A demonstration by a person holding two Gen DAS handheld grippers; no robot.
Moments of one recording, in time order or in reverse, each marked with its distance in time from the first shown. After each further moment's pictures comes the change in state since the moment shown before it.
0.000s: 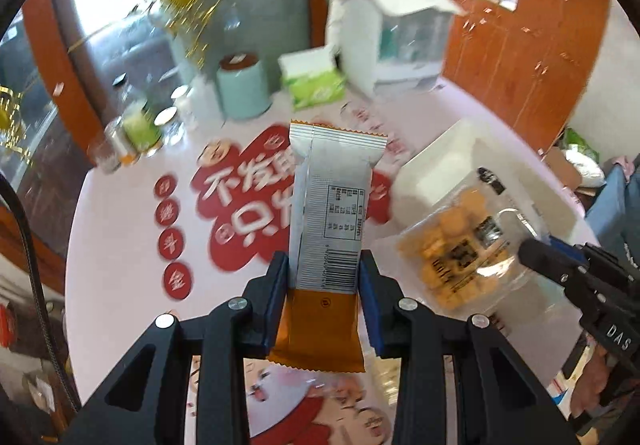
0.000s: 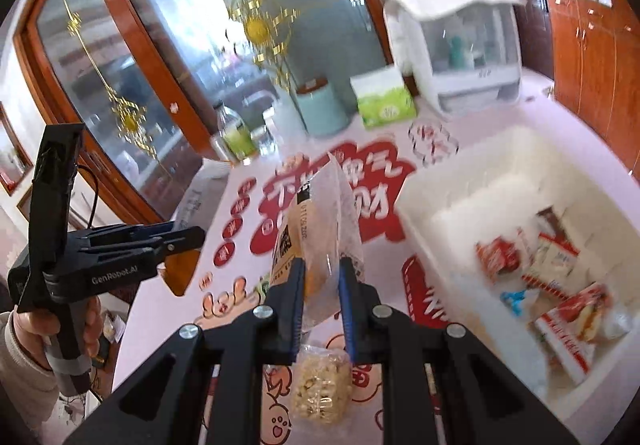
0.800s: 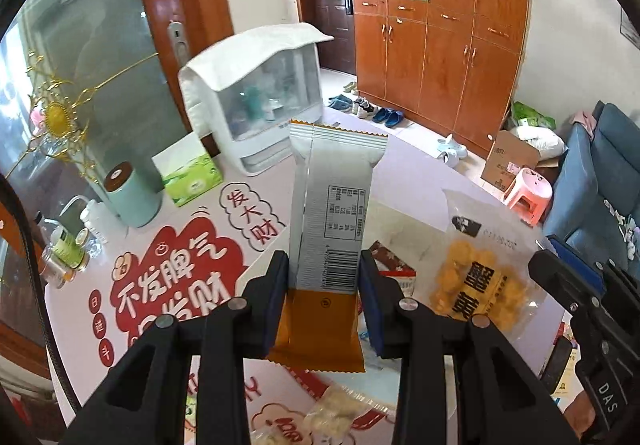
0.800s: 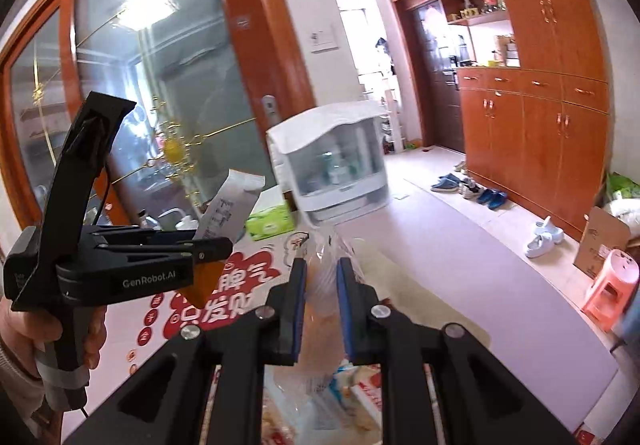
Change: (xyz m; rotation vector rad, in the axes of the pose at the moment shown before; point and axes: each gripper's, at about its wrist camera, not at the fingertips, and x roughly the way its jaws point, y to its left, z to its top) left arm 0.016 -0.227 0.098 0.250 -0.080 -0.091; right arm -0.119 -0.121 0.026 0.046 -0.320 -0.301
